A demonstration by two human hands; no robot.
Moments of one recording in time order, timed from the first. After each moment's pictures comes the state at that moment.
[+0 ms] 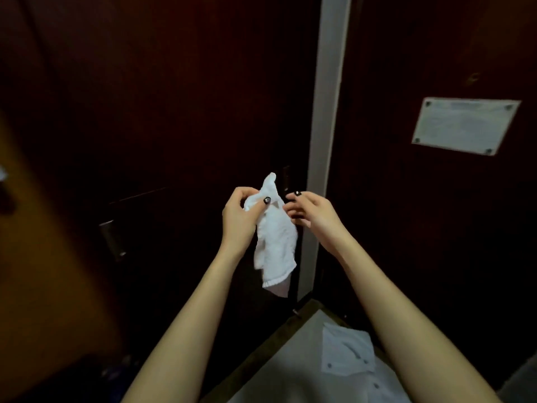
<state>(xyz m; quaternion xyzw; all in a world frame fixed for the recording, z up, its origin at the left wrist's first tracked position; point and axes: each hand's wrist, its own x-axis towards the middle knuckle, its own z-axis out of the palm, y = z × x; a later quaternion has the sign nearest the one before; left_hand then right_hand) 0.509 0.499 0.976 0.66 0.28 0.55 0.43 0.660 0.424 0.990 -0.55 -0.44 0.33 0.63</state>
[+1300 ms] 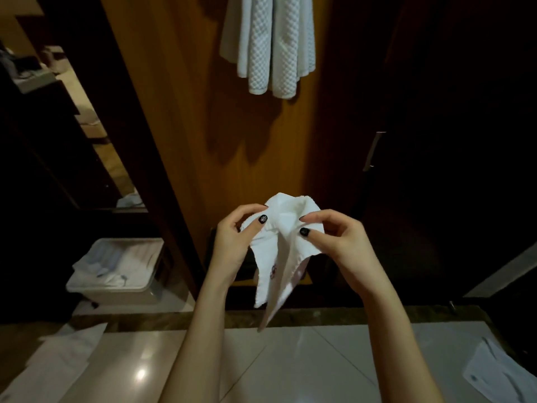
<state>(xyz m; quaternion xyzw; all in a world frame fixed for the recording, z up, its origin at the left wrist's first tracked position) -0.028 0.373 0.860 0.50 0.51 0.61 0.34 0.170 0.383 0.898 -0.41 -0.60 0.52 0.45</state>
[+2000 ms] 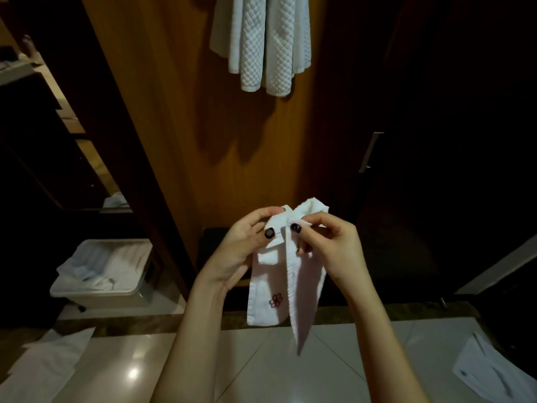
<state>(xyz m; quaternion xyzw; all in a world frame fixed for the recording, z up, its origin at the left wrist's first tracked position) -0.023 0.387 0.877 0.43 0.34 0.53 0.65 0.155 0.402 0.893 -0.41 -0.63 0.45 0.48</state>
